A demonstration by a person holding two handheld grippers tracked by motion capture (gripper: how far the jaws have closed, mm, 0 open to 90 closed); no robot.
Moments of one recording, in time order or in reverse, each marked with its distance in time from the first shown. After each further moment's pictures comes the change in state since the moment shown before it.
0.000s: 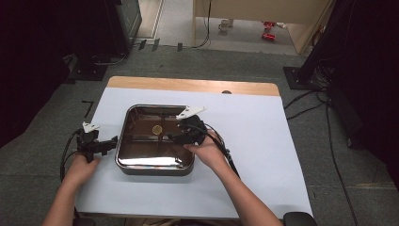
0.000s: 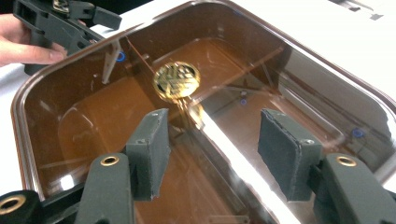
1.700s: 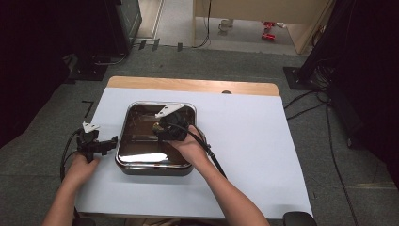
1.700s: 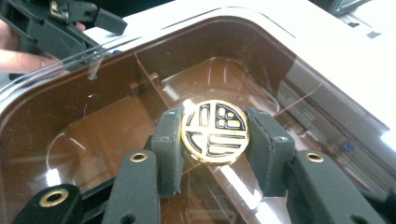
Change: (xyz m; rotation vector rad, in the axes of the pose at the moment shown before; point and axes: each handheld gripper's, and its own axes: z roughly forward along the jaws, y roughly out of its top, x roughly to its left) left arm 0.000 0.000 0.000 -0.001 0.000 0.001; right arm 0.024 0.030 0.036 0.026 -0.026 -0.084
